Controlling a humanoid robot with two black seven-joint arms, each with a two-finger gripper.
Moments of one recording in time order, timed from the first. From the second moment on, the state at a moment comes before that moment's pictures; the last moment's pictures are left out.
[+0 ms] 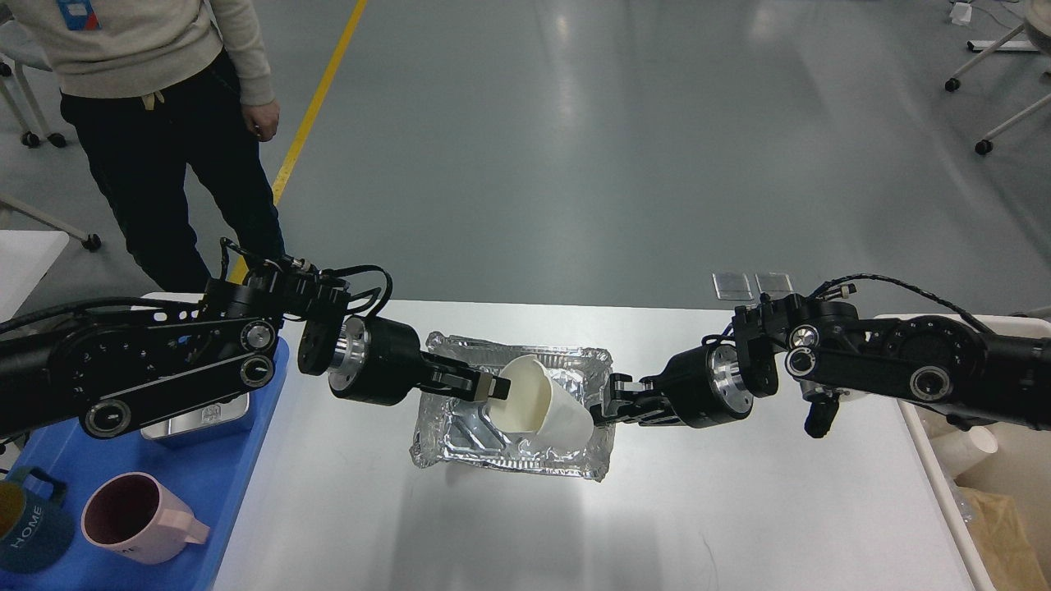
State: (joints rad) left arm -1.15 0.48 -0.04 -1.40 1.14 -0.48 -0.09; right arm 1.20 -0.48 -0.21 1.36 -0.58 0.41 0.00
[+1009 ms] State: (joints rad) left arm -1.13 0.40 -0.05 -1.30 1.10 -0.40 -0.02; right arm 1.20 -0.47 -0.23 1.36 -0.55 0.44 0.01
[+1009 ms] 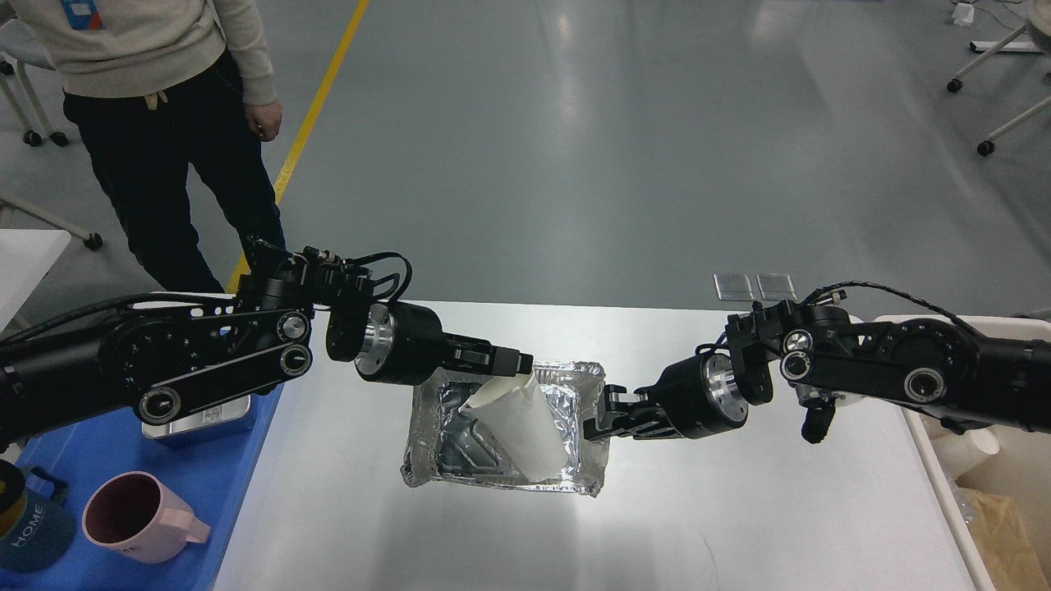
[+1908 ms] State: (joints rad) left arm -1.13 0.39 -0.05 -1.20 0.91 -0.28 0.04; right arm 1.20 -0.46 -0.22 1.36 -0.55 0.44 0.01
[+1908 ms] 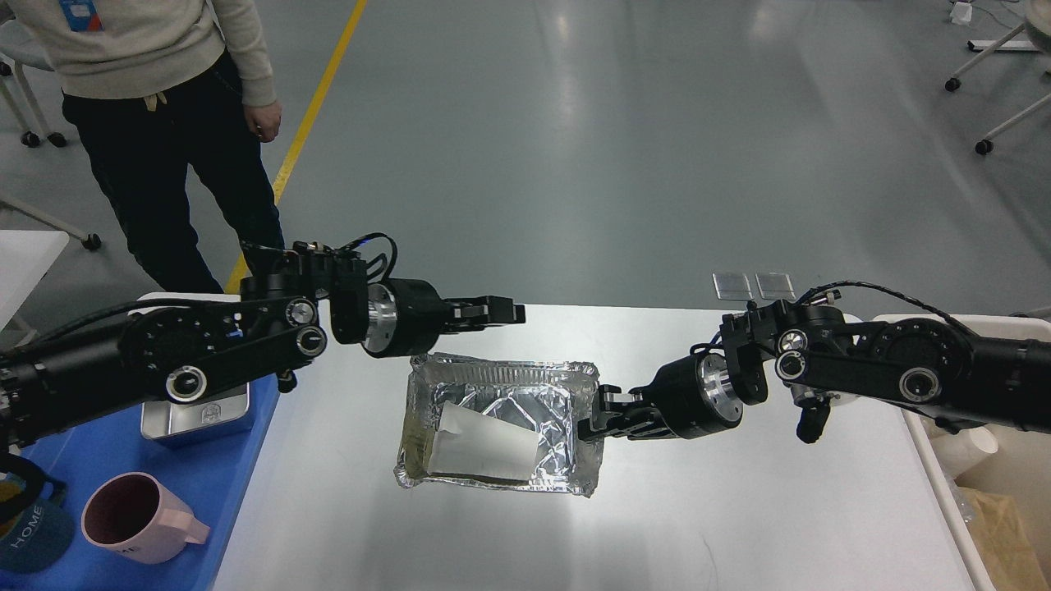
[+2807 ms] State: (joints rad) left arm -1.05 1.26 -0.06 -1.63 0.83 -0.17 -0.05; right arm 1.19 -0.47 -0.23 1.36 -0.56 0.44 0.01
